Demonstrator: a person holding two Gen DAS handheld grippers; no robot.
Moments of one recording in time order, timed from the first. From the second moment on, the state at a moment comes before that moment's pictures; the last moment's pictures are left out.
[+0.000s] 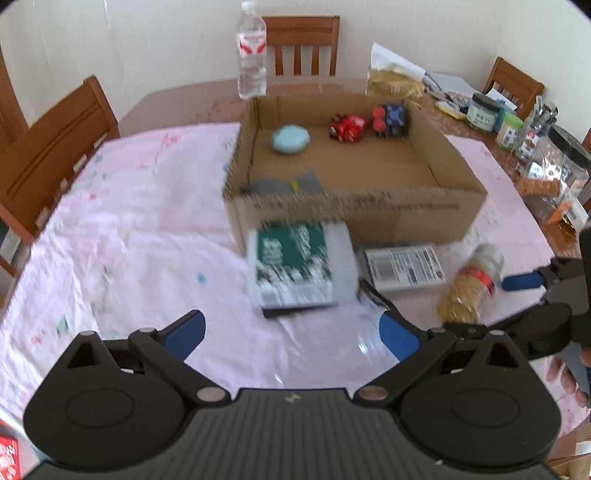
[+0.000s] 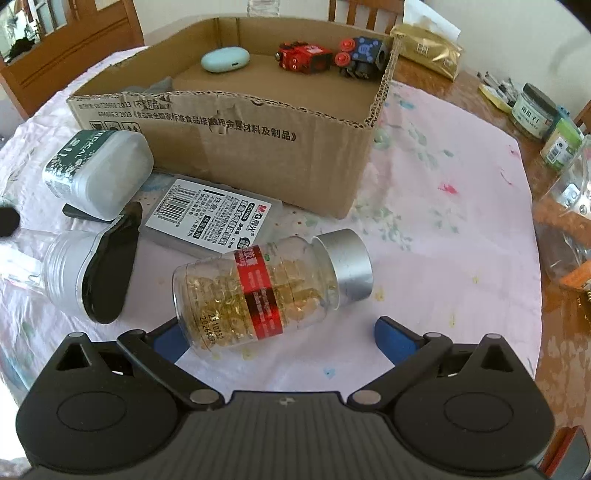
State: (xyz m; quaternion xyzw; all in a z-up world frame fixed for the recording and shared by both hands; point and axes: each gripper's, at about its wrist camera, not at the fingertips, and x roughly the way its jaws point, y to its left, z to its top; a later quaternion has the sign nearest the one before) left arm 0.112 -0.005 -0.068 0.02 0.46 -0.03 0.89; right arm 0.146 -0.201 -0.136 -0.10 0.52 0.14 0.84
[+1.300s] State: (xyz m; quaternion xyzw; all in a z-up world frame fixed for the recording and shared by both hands) left arm 0.110 0.006 -0.137 -0.02 0.48 0.04 0.88; right arm 0.135 -0.216 -0.138 -0.13 0.47 0.21 0.85
